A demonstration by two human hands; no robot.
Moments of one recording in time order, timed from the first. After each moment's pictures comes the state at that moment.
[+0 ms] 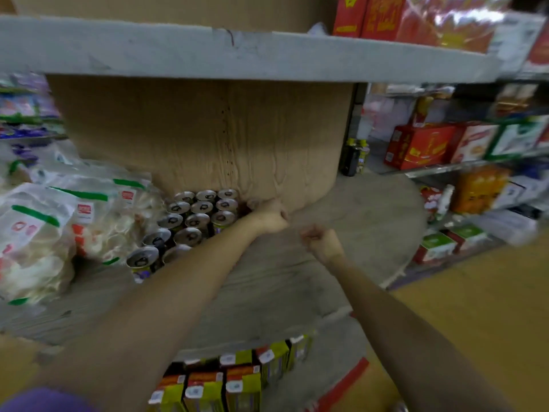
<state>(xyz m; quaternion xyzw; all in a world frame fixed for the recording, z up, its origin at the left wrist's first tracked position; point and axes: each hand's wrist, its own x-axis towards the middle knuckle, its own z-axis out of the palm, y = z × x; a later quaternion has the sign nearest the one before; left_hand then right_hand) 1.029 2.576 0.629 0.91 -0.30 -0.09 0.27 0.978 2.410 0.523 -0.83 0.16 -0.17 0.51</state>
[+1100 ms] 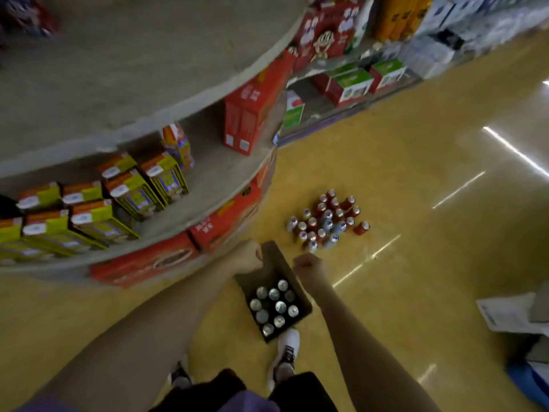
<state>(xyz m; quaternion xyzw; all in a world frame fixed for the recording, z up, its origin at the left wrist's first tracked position) 0.647 2.389 0.286 0.84 -0.29 -0.43 0.17 0.495 2.253 0.275 -0.76 0.43 0.04 0.48</state>
